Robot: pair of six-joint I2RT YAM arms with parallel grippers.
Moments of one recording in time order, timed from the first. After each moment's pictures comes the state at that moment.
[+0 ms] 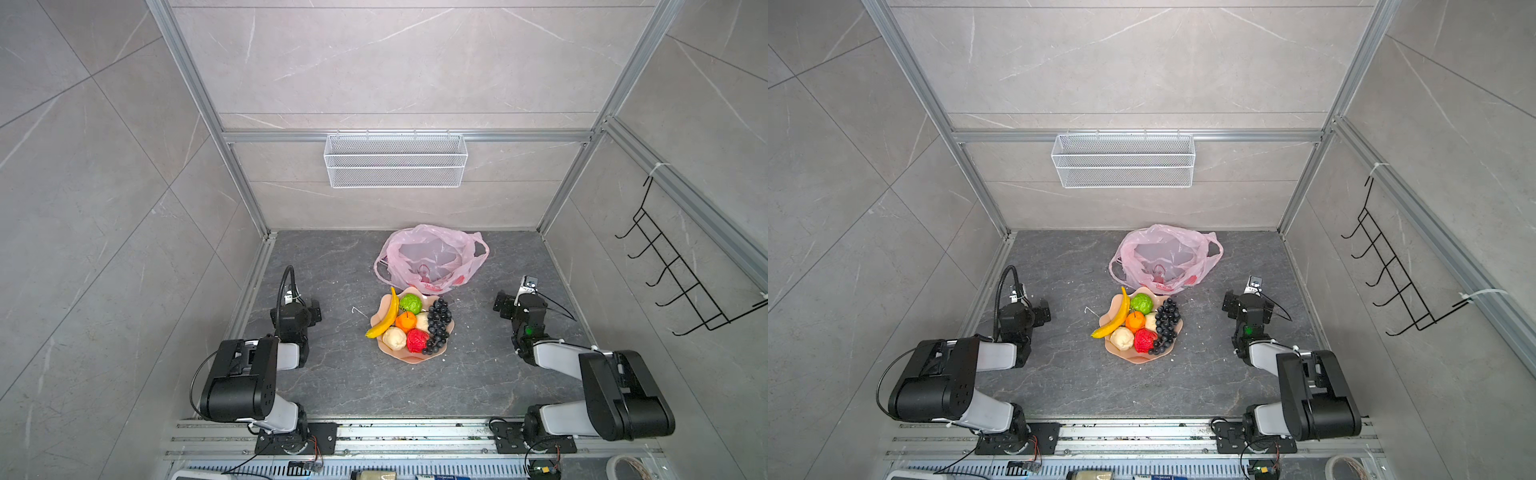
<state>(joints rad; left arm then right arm) 0.01 1.51 0.33 0.74 -0.24 -0.03 0.05 1.45 0.39 0.64 0.27 0.11</state>
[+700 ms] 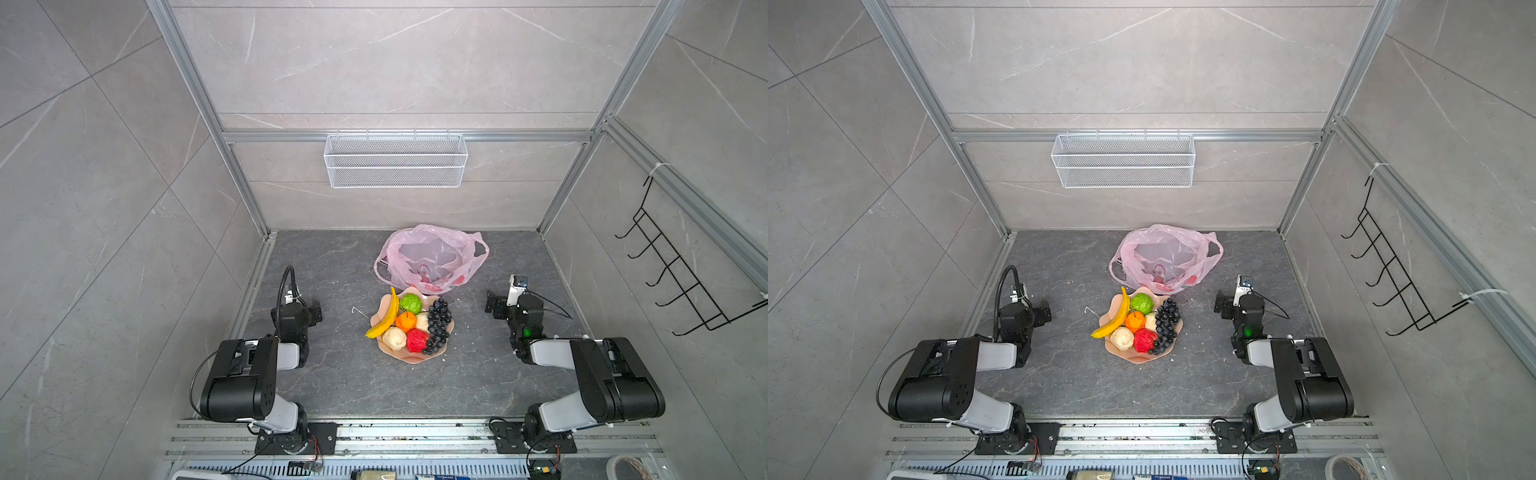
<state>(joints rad) 0.01 1.51 0.33 0.74 -0.23 -0.03 0.05 1.50 0.37 0.76 0.10 0.06</state>
